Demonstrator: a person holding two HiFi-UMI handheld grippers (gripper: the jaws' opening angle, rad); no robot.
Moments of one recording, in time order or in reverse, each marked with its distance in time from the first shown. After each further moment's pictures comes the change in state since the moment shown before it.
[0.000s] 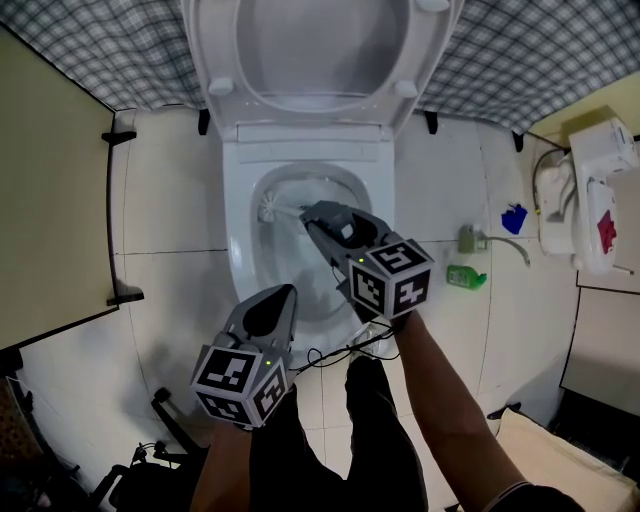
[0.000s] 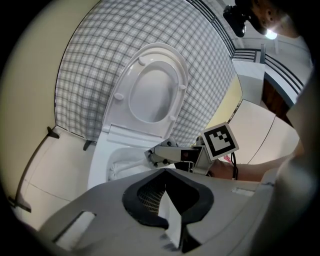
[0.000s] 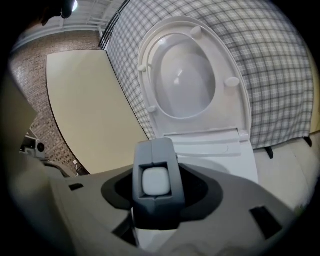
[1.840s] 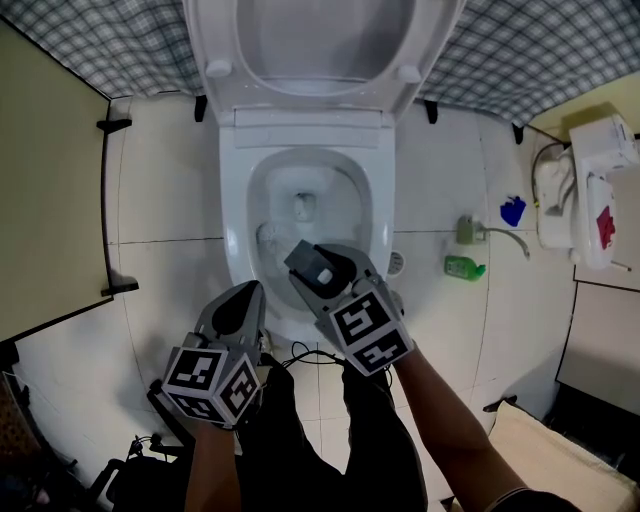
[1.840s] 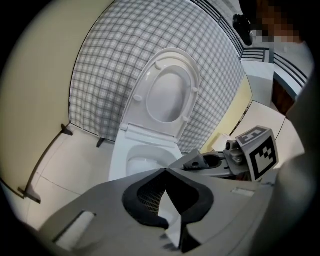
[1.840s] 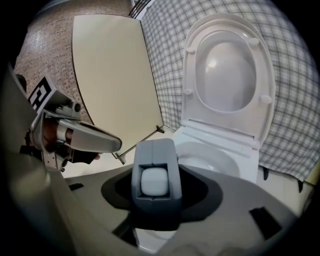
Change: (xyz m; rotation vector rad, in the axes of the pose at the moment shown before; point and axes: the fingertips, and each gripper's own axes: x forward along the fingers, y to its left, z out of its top) left arm -0.028 0.042 -0.012 -0.053 -0.011 0.097; right arm -0.028 0.079 -0.052 -0.320 0.222 0.030
